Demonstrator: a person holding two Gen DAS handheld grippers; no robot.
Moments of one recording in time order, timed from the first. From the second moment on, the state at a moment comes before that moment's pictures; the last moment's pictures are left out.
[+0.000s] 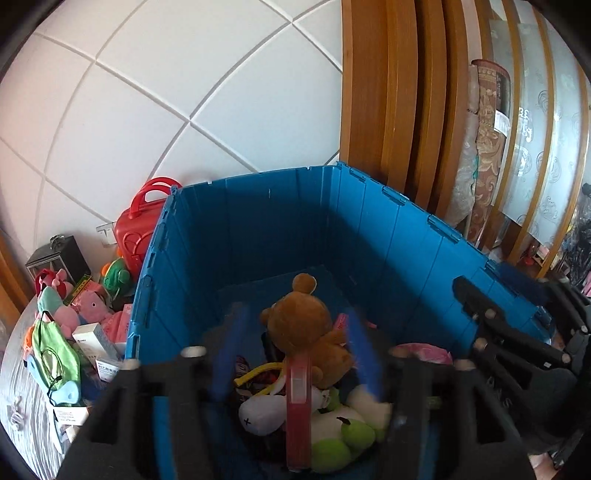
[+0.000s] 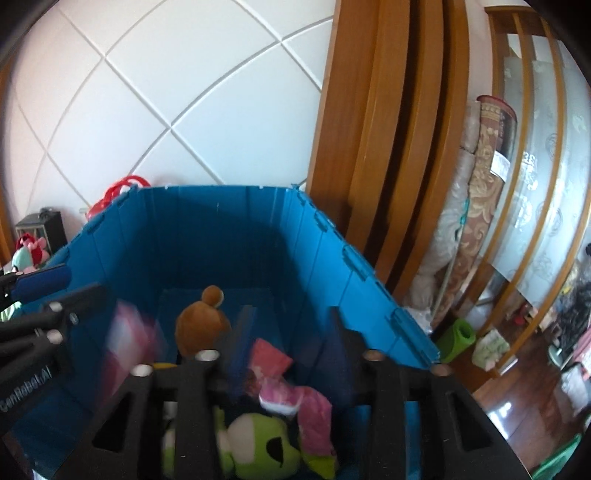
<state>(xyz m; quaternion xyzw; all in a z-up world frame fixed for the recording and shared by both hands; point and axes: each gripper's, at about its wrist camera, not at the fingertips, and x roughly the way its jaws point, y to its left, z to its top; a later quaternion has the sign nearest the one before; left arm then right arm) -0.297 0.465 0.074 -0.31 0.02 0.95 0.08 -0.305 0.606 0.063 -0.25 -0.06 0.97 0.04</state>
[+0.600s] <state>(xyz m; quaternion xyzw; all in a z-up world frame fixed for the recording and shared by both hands) -0.219 0.411 0.113 -0.19 0.00 0.98 0.05 -0.259 0.597 0.083 -0.19 -0.04 0.98 0.03</state>
